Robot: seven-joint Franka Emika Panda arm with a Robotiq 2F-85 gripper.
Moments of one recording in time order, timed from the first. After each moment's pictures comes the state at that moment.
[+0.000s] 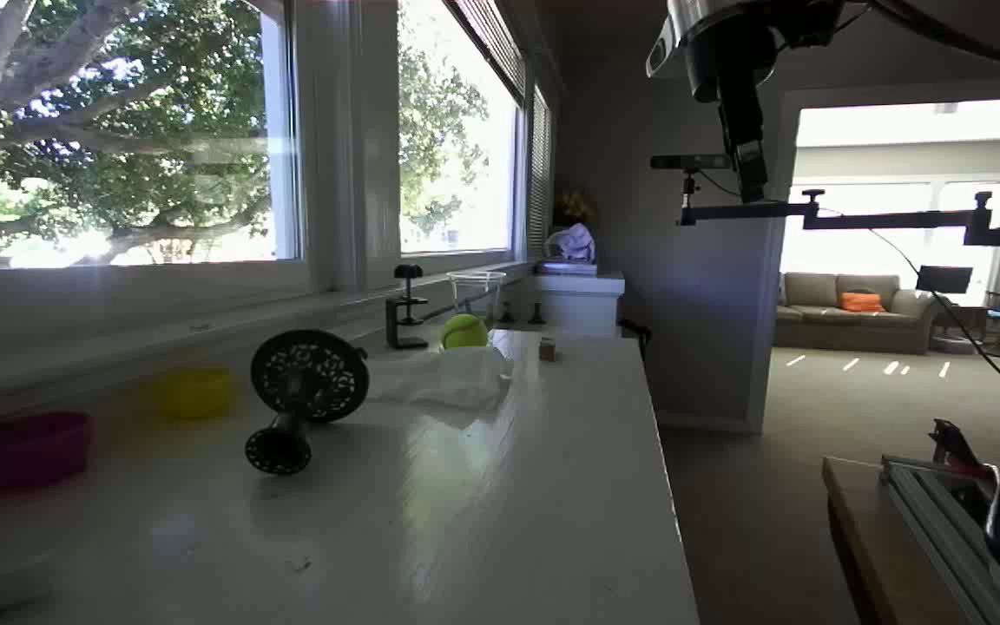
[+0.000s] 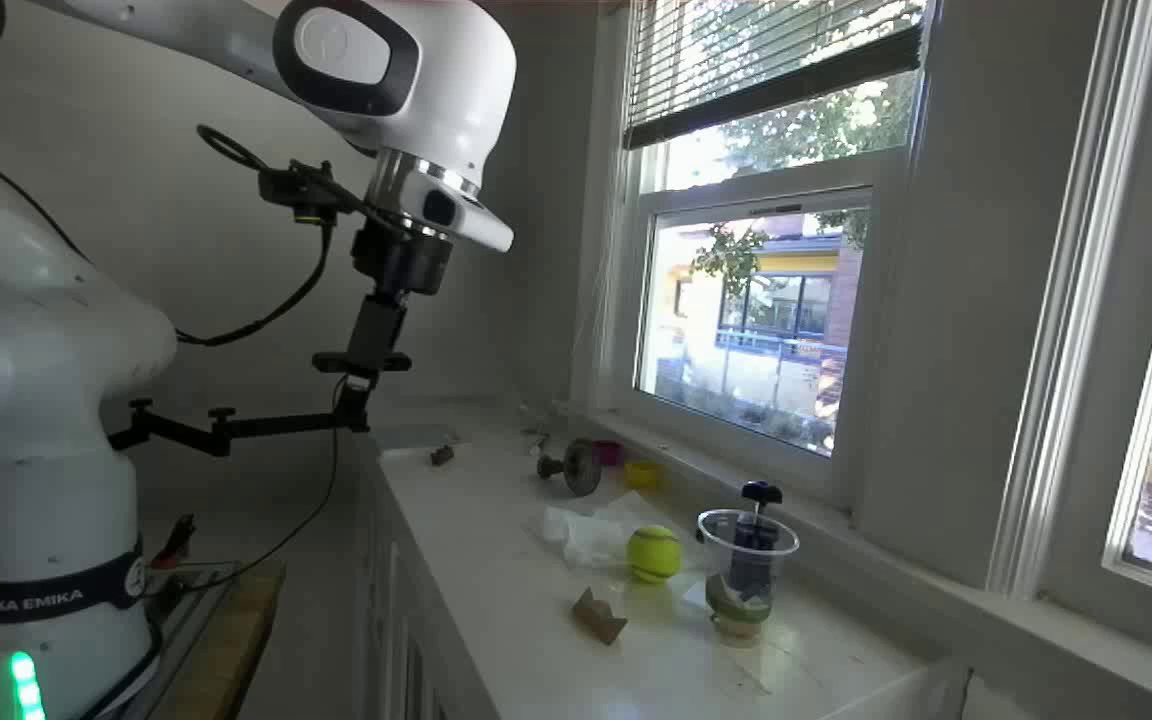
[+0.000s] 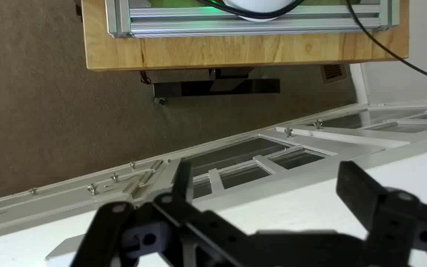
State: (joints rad) arm -0.11 -0.68 -0.15 -2.54 -0.10 1.61 -0.15
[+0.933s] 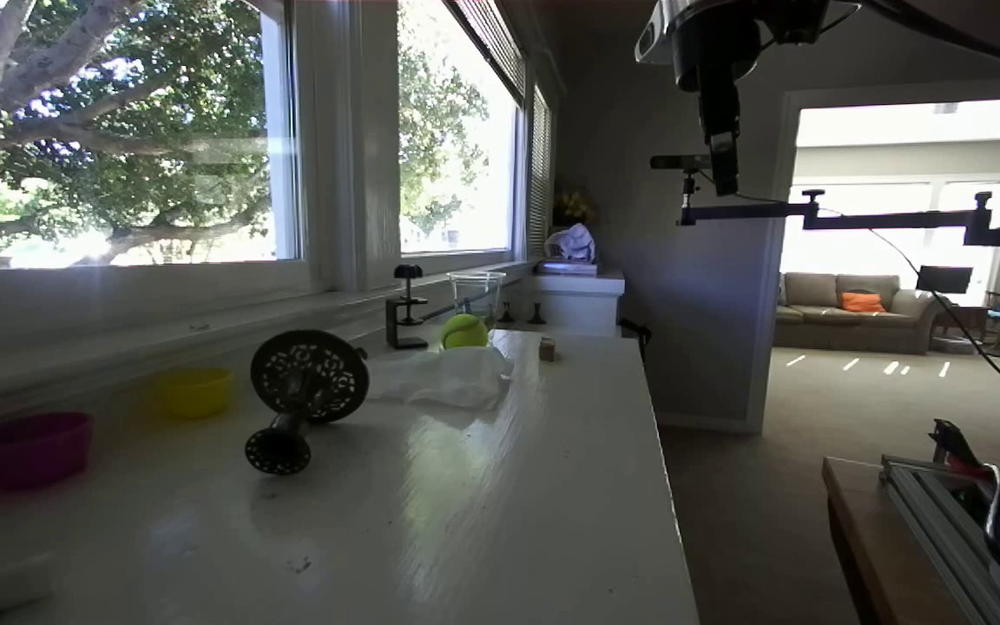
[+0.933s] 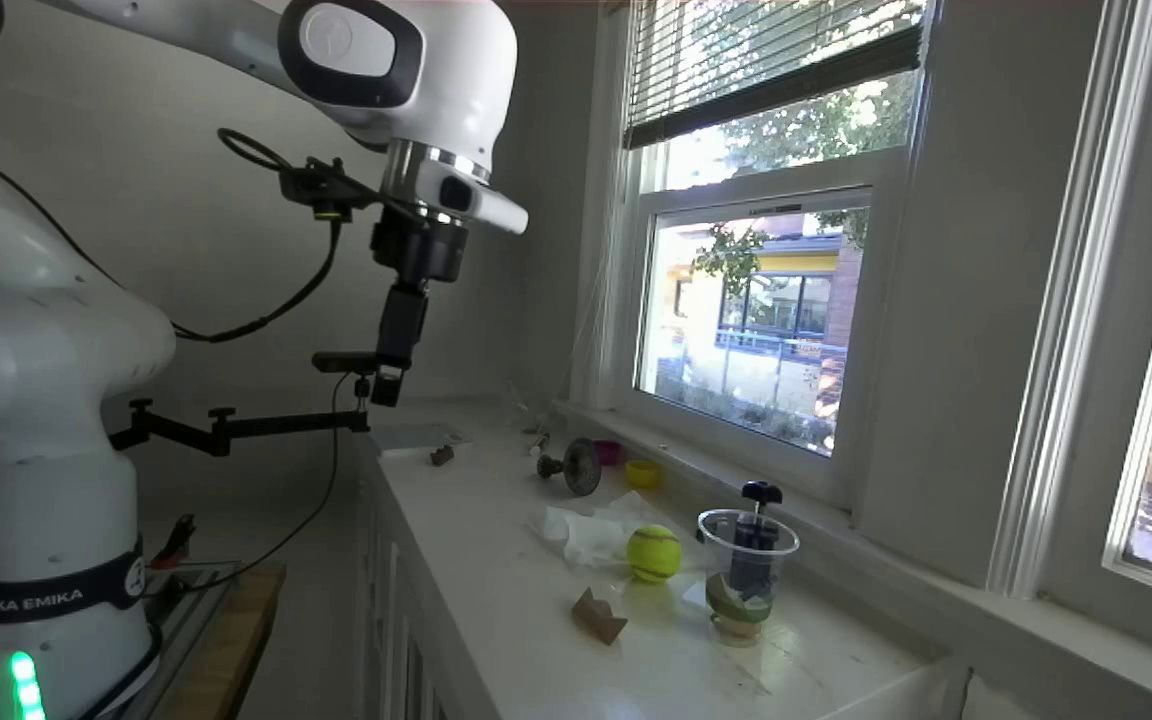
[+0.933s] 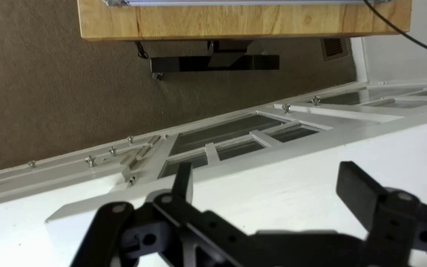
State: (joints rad) arm -0.09 -0.68 -0.15 -2.52 -0.07 1.68 -0.15
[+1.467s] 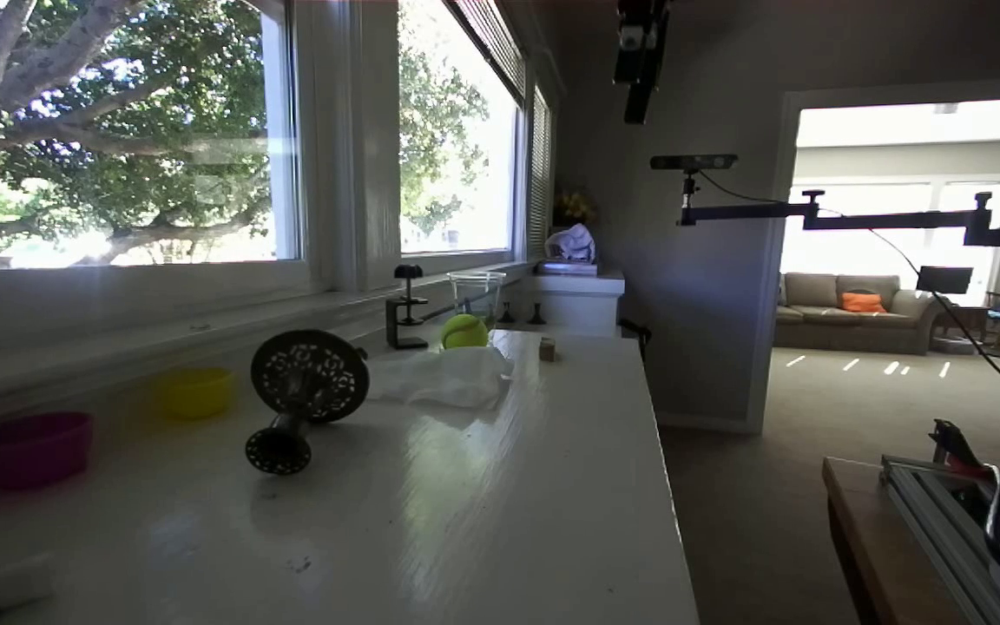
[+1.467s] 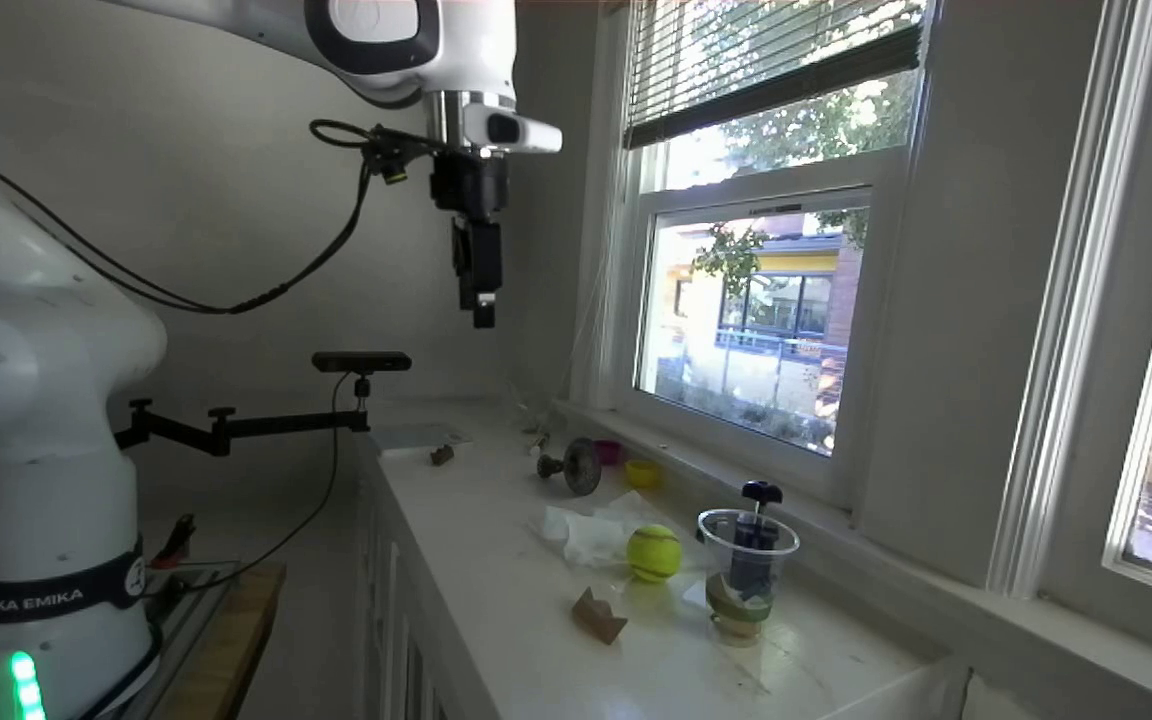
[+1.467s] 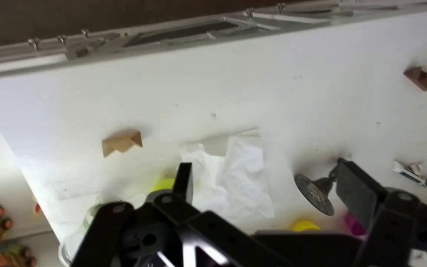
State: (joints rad) arm 0.01 -0.68 -0.09 -2.41 0.08 1.85 -0.15
